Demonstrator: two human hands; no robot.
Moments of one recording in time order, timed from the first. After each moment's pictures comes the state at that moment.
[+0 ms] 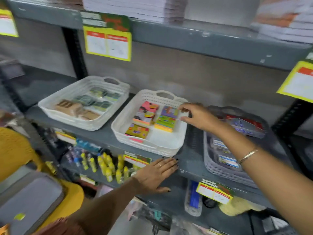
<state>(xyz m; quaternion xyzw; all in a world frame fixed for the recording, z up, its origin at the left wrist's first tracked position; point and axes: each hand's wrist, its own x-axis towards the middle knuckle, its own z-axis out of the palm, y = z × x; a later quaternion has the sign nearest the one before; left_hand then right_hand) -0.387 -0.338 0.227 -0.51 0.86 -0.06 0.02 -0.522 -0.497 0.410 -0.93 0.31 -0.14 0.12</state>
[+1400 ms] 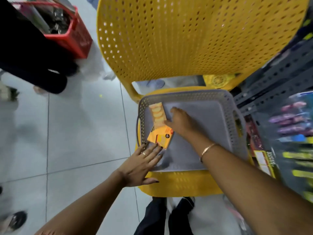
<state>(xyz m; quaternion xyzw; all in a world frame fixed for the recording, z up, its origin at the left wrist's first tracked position) -0.034 0.118 -0.094 -0.88 0.43 0.17 0.00 0.088 -0.075 -0.081 -0.93 0.01 0.23 0.27</state>
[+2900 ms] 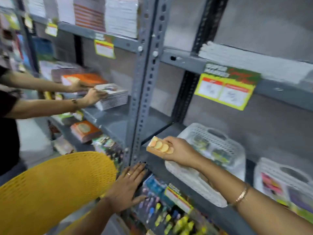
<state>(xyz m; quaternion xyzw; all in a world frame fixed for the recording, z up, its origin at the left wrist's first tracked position) 0.095 -0.171 0.214 -0.77 0.61 -0.13 -0.08 -0.017 -0.339 0.390 -0.96 0.20 -0.05 0.21</state>
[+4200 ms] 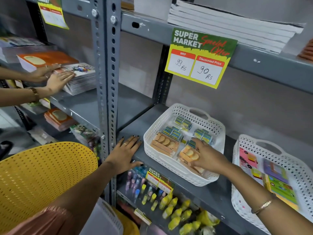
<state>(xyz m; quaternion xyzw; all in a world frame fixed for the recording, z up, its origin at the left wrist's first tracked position) 0.112 -0.270 0.229 -0.79 0.61 -0.07 0.01 -0.145 -0.427 0.355 -0.92 0.37 0.07 0.13</state>
